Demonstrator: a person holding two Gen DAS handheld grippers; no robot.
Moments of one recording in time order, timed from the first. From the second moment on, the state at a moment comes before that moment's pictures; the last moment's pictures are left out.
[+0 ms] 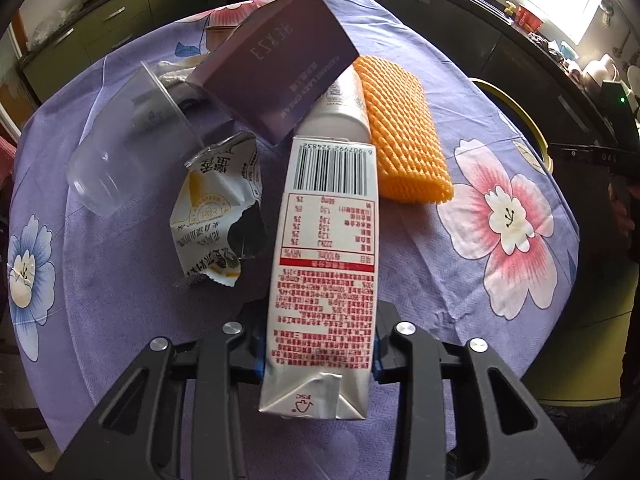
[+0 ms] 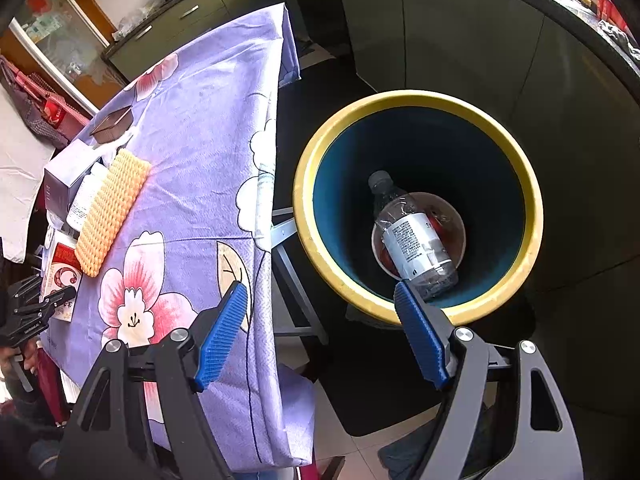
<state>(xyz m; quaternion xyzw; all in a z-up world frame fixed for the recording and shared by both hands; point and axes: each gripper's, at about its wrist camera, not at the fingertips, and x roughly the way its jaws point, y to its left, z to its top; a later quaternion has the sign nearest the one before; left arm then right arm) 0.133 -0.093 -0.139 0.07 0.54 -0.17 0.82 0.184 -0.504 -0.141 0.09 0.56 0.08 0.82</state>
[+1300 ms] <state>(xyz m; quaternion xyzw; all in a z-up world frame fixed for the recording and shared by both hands) 0.191 -0.396 -0.067 0.17 0.45 -0.38 0.79 0.072 -0.612 -0.145 0.15 0.50 0.00 0.85</state>
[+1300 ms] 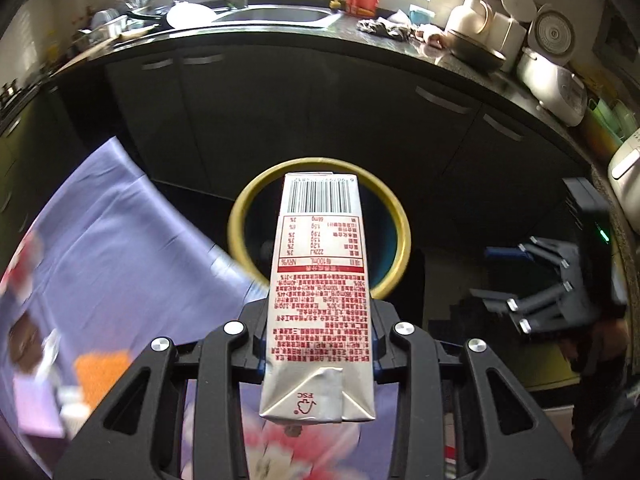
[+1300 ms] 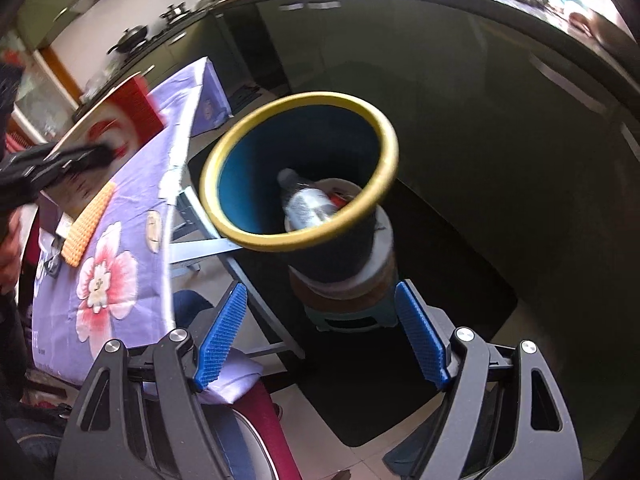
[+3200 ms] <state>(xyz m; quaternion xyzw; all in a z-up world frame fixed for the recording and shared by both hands) 0.101 0.015 -0.043 -0.01 0.36 -0.14 0.92 0.200 -0.189 -0.069 -0.12 0.43 0.28 0.85</state>
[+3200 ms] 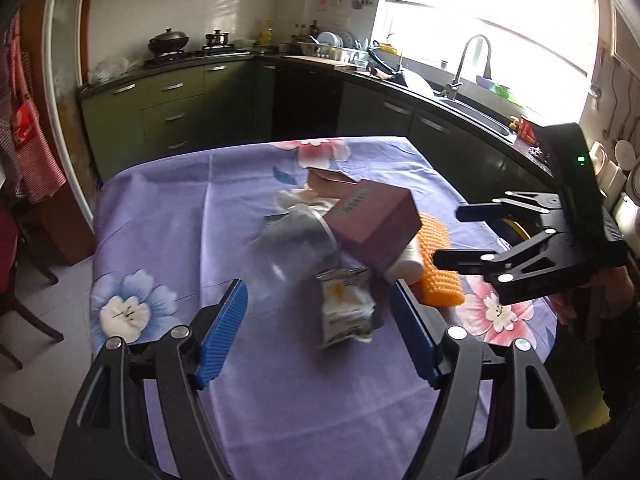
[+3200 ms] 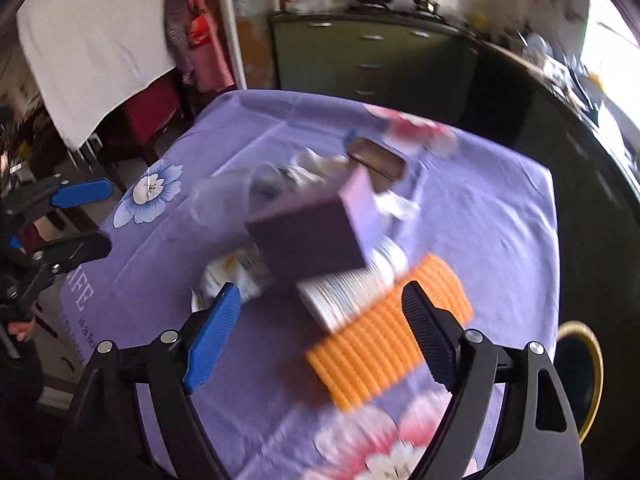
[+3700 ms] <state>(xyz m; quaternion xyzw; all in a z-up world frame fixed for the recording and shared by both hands) 0.103 0.036 -0.053 -0.03 0.37 -0.15 0.92 0.220 -0.141 -0.092 -0.19 0.40 0.25 0.87</state>
